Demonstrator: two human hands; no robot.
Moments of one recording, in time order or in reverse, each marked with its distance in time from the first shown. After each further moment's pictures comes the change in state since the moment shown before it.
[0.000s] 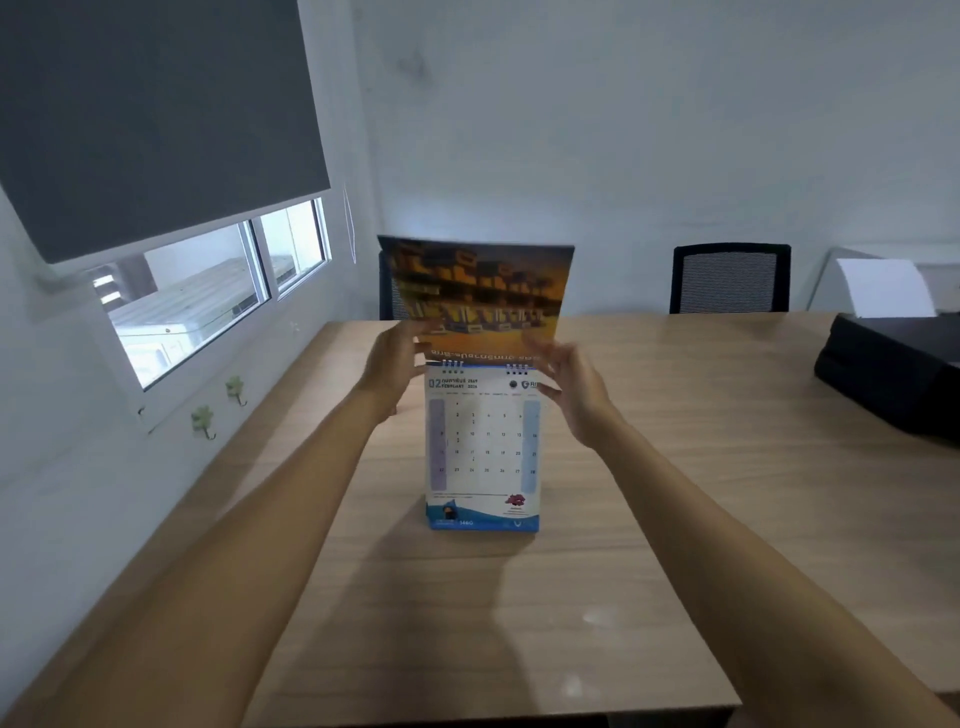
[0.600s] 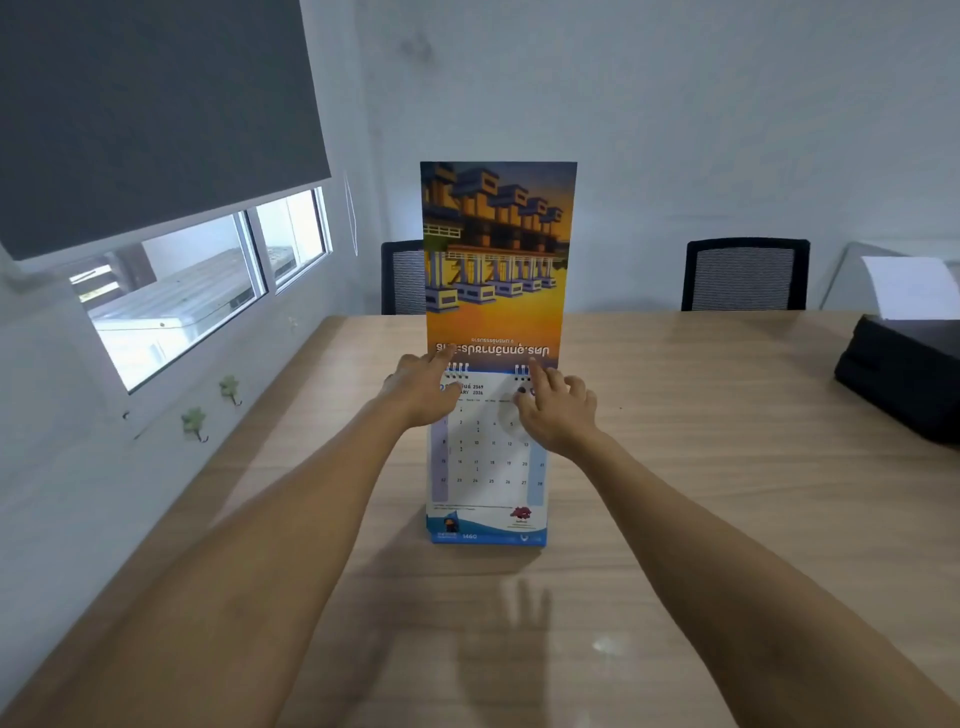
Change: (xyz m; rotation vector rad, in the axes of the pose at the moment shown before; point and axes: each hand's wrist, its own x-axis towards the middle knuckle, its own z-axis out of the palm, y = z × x) left_hand 0.059 -0.058 0.006 1.098 -0.209 -0.001; right_hand 0.050 0.048 0.008 -1.241 0.035 0.042
